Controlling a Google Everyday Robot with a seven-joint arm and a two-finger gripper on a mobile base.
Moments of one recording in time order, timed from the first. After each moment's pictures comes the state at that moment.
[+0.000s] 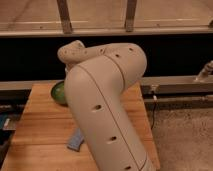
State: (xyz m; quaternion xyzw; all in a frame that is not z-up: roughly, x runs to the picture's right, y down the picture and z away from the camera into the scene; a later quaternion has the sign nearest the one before) arm -0.175 -0.033 0.871 -0.27 0.03 0.32 0.91
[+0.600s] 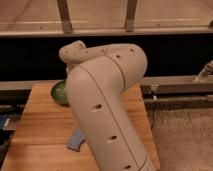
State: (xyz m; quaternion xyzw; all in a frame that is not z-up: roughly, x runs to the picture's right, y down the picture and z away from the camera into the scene) arm -0.168 -0.028 0.884 -0.28 0.03 0.34 0.90
